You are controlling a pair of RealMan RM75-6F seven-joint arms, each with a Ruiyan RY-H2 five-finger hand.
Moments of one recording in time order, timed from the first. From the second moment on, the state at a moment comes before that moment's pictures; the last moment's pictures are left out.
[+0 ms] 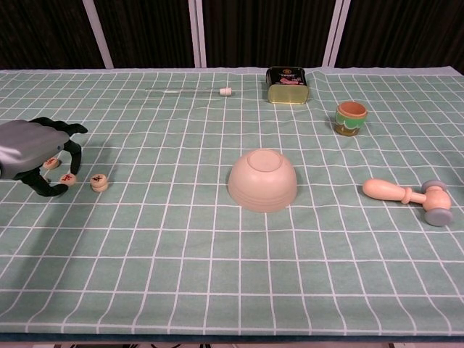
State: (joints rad) left arm -0.61 -1.61 -0.07 -1.33 0.98 1.08 0.71; right arm 0.00 -1.17 0.13 -1.63 -1.44 1.60 -0.11
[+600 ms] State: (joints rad) left arm -0.60 -1.62 -0.08 -1.33 0.97 1.08 0.72; right arm 0.00 -1.17 0.13 -1.63 -1.44 1.60 -0.11
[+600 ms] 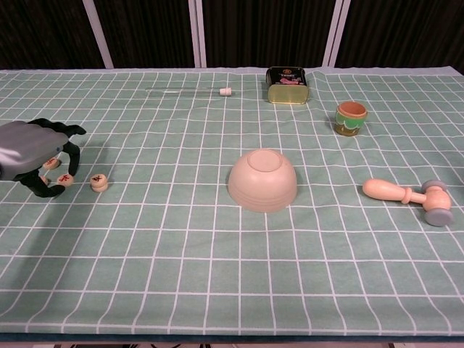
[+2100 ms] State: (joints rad) left arm -0.63 -1.60 -0.08 -1.49 1.01 1.13 0.80; right arm 0.00 -1.17 0.13 -1.63 -1.44 1.60 -0.10
